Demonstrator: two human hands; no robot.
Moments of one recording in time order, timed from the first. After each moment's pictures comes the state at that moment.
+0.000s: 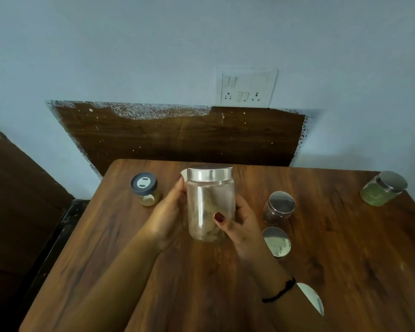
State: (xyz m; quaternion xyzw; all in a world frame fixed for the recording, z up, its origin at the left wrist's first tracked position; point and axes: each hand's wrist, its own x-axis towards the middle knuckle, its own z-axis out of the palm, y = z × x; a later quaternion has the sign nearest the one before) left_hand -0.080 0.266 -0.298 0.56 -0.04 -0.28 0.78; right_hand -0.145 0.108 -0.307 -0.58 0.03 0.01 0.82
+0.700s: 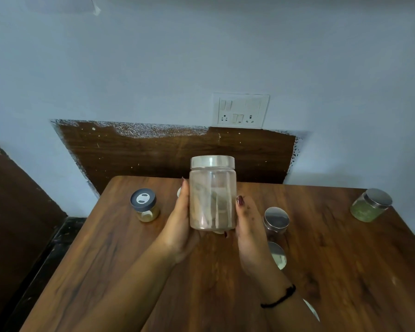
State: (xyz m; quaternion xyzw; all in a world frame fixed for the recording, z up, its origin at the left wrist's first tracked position) left_hand -0.090 0.239 -0.276 0.48 -0.05 -0.25 0.84; right_hand -0.137 0.110 -0.289 -0.61 0.07 -0.11 0.78
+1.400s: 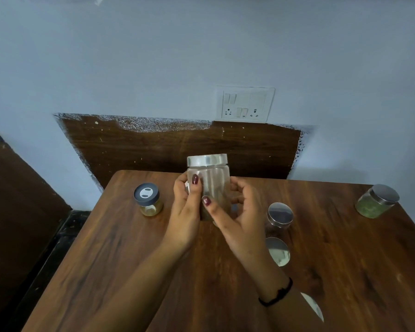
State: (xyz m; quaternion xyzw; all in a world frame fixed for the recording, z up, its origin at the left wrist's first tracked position) left_hand -0.093 0.240 -0.277 0.67 -0.06 -0.05 0.74; right_hand -0.135 0.122 -0.280 -0.78 0.03 -0.25 0.57
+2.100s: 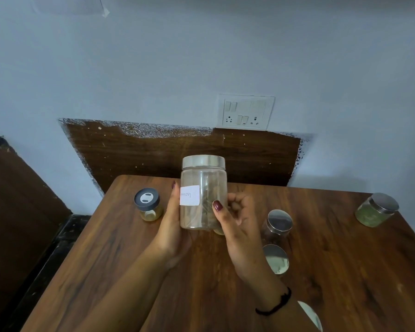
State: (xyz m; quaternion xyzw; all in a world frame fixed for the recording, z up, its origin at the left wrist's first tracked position) left_hand -0.096 0.253 -0.275 0.49 -0.03 -0.22 0.84; right_hand -0.143 0.127 -0.274 -0.64 0.02 -0.14 0.75
